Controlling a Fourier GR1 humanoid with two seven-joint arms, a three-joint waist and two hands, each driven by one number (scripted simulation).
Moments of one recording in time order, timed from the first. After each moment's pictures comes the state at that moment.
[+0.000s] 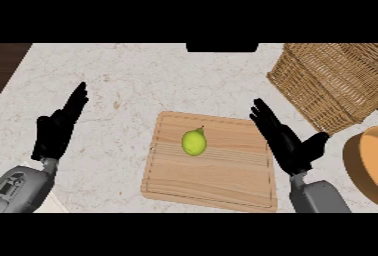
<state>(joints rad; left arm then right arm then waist) -0.27 0.56 -0.32 -1.29 0.29 0.26 -0.03 -0.17 -0.21 0.23 -1.37 -0.33 0.05 -0.03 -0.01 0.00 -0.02</state>
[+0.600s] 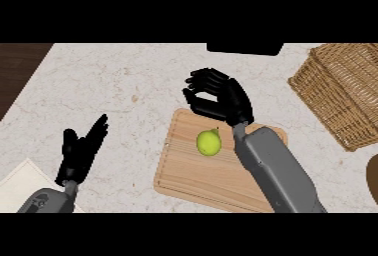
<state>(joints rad) -0.14 0.44 -0.35 -1.25 0.38 0.22 0.08 -0.64 -0.02 0.29 -1.11 -0.38 -0.23 0.05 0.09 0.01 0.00</state>
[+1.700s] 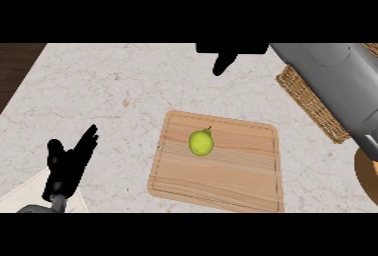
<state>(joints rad) -0.03 0.46 -0.31 -1.33 0.40 0.23 0.11 -1.38 -0.38 0.54 -0.72 -0.23 0.32 0.80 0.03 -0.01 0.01</state>
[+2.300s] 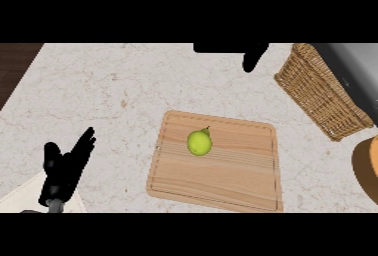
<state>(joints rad) 0.00 0.46 -0.30 -1.38 0.38 0.24 0.14 -1.47 -0.43 0.50 -0.57 -0.35 0.70 0.84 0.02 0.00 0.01</state>
